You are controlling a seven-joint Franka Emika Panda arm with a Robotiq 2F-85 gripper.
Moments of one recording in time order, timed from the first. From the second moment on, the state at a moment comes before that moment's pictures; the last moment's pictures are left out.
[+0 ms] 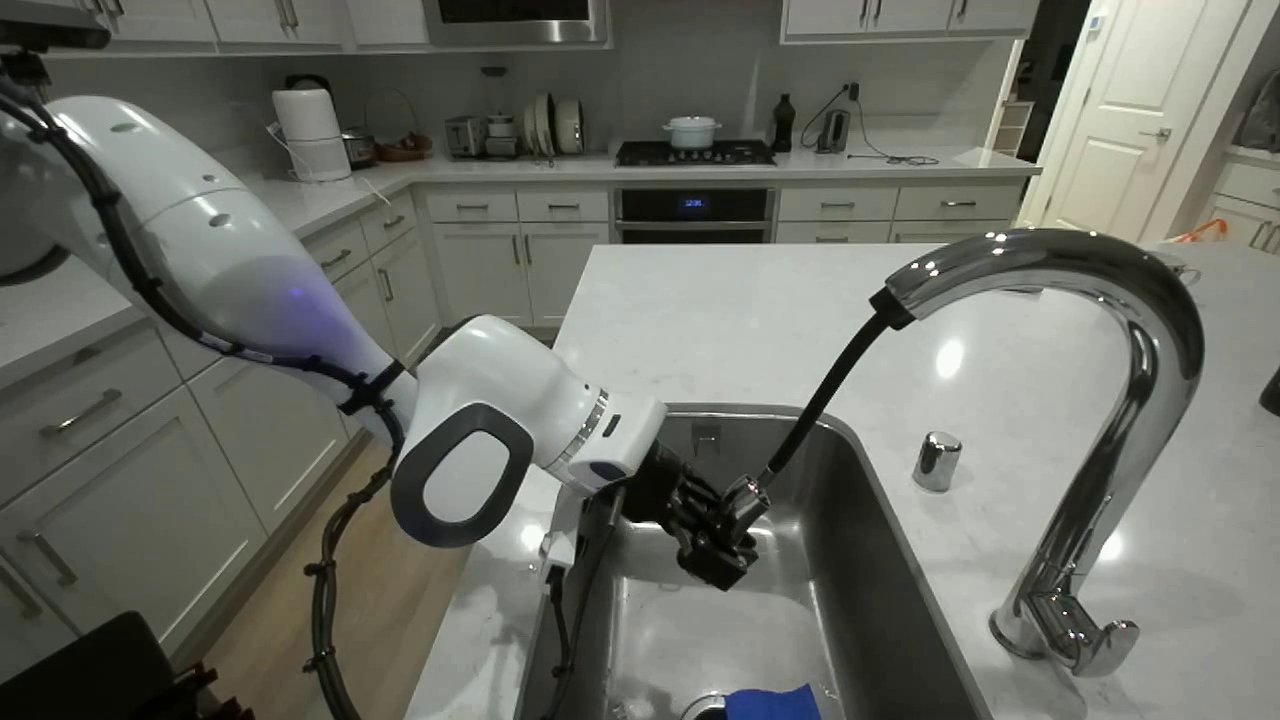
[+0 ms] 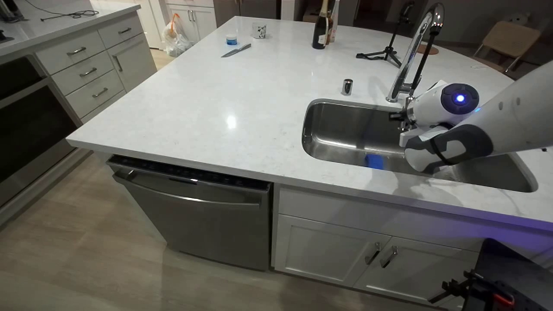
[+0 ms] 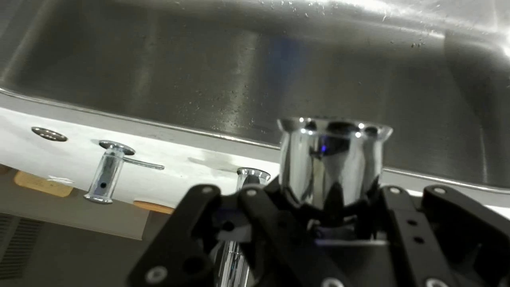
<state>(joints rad) -2.60 -0.76 2.07 -2.23 0.18 3.30 0.47</state>
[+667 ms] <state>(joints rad) -2.56 -0.75 2.05 -2.23 0.19 3.03 0.40</state>
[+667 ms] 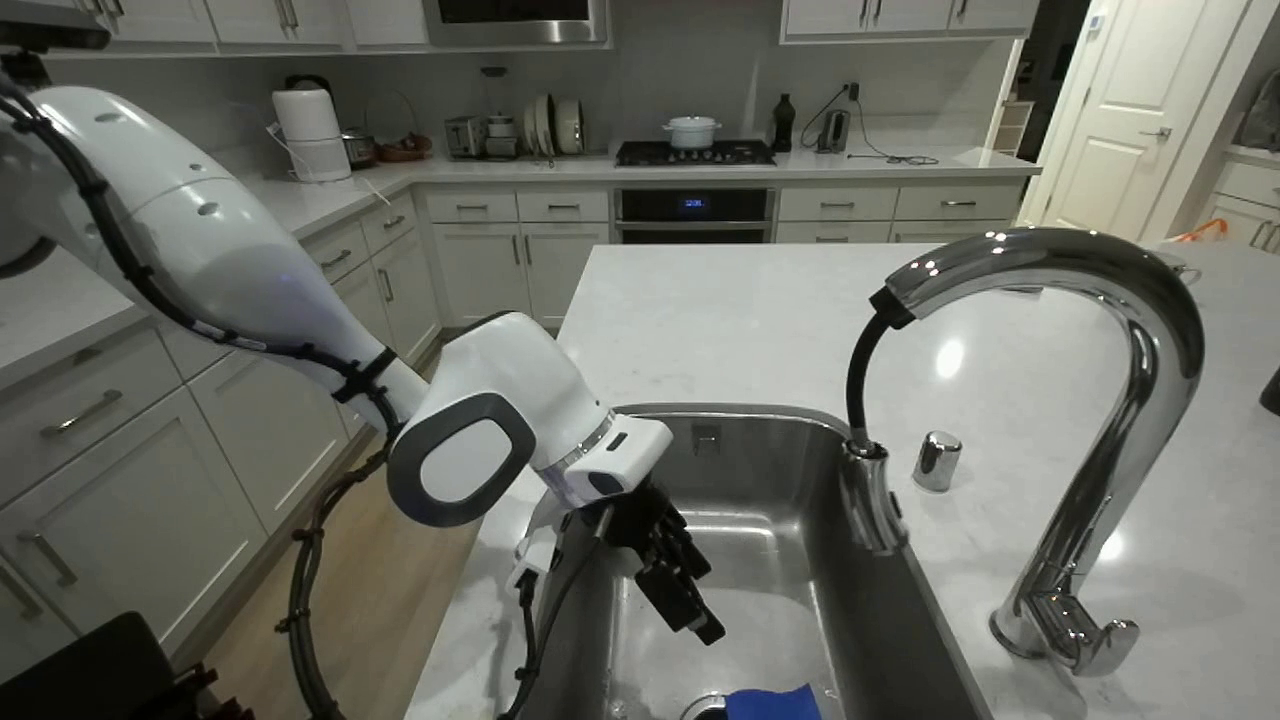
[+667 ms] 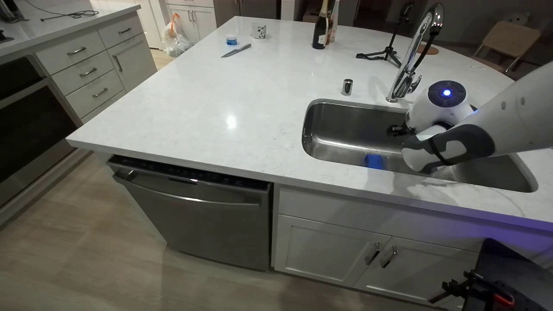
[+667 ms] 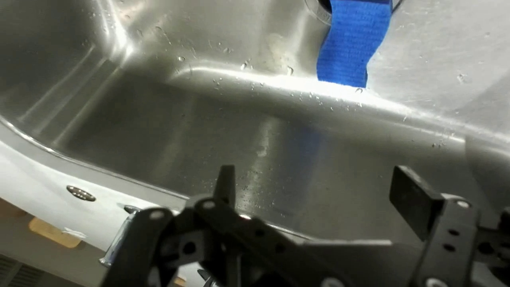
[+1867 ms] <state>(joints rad) -1.91 -0.35 1.43 -2.11 0.08 1.95 0.18</state>
